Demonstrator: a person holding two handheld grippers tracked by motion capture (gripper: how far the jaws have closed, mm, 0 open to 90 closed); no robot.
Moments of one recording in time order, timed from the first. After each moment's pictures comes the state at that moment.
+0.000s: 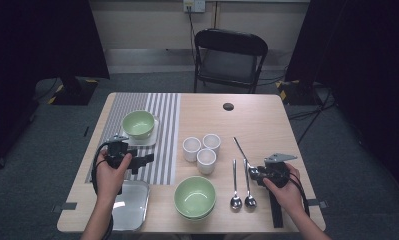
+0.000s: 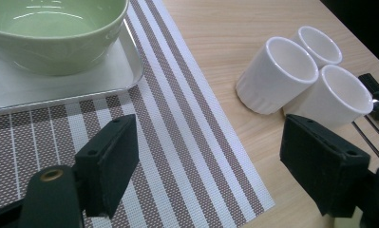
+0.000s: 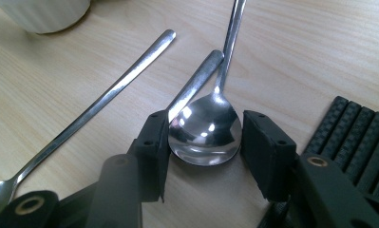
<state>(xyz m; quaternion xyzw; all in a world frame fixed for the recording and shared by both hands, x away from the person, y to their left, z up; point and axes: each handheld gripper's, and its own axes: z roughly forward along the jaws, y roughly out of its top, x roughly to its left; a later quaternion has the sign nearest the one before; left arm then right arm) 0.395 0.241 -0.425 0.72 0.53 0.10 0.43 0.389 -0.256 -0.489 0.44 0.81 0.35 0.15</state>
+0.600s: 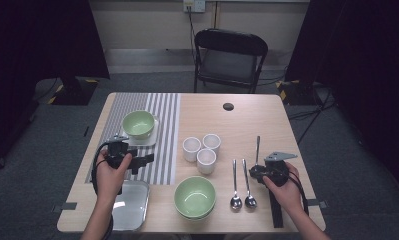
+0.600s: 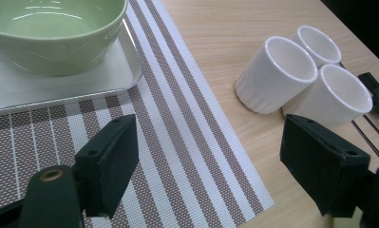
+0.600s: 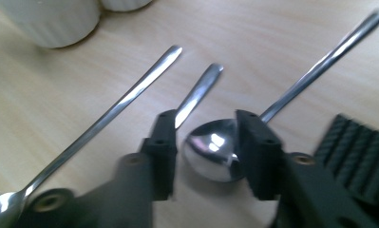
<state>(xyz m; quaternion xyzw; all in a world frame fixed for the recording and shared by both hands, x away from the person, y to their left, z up) 0.394 0.241 -0.425 0.72 0.53 0.10 0.43 0.392 -0.254 -0.482 0.43 0.81 0.36 0.16</state>
